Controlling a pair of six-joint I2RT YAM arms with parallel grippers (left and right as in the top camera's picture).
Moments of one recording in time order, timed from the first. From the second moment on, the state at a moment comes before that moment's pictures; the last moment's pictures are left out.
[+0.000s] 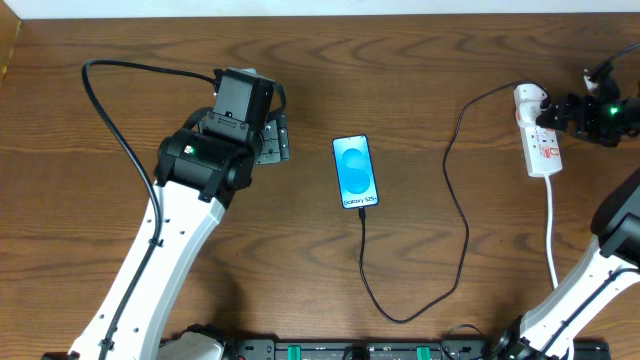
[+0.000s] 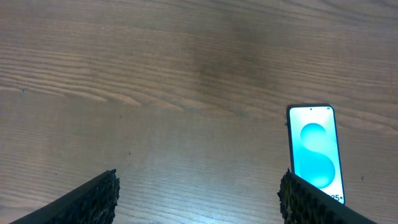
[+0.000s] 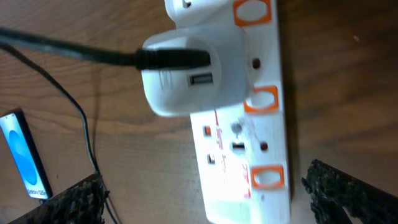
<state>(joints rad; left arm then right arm) -0.36 1.39 1.40 -1.00 -0.25 -0.38 -0.50 2.25 1.92 -1.19 -0.52 -0.35</state>
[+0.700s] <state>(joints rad) -0.36 1.39 1.40 -1.00 -0.25 -0.38 -0.48 2.30 1.92 -1.10 -0.56 -0.38</state>
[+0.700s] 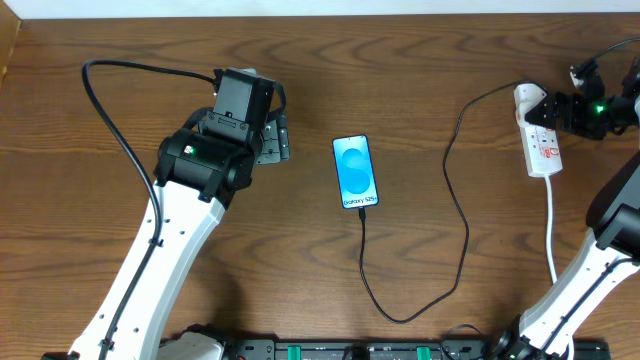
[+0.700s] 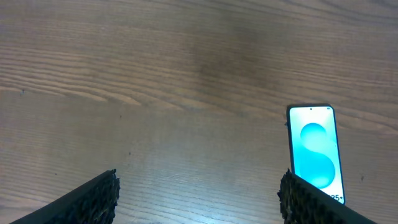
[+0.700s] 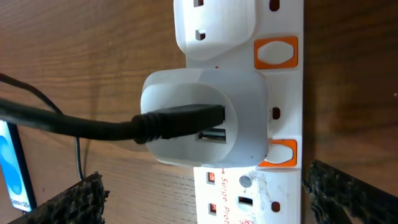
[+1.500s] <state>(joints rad) -0.36 1.39 1.40 -1.00 -0.25 -0.38 -0.44 2.30 1.92 -1.10 -0.57 -0.38</state>
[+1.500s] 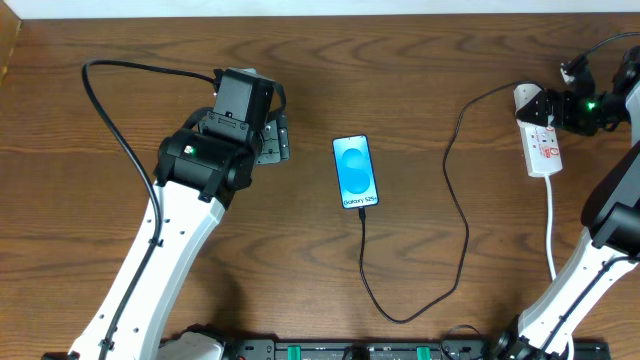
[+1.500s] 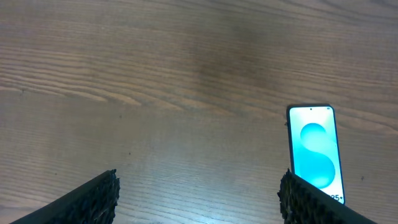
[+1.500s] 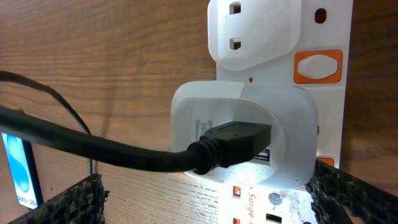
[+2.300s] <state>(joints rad) -0.36 1.39 1.40 -1.00 -0.25 -0.38 -0.45 2.27 1.82 -1.04 -0.59 -0.38</state>
